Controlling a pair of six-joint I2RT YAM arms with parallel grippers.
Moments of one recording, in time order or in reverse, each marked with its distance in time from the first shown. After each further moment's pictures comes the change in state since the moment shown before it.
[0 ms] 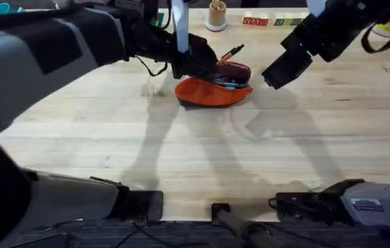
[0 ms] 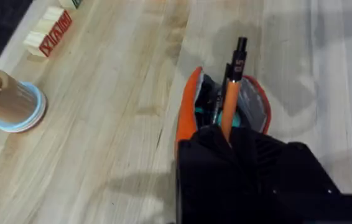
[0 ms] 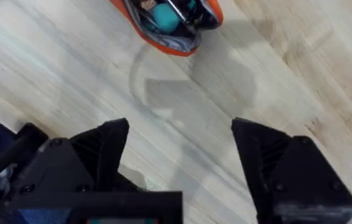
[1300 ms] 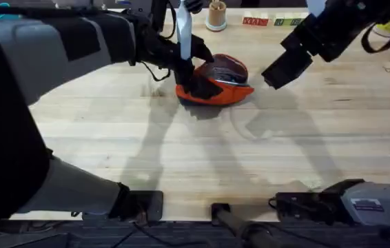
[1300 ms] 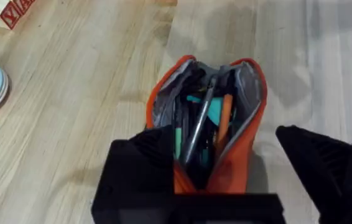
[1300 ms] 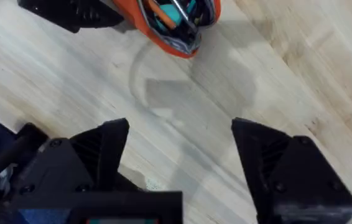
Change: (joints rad) left arm -0.001 0.097 0.000 -0.011 0.023 -0.003; right arm 0.000 0.000 0.000 0.000 0.000 0.000
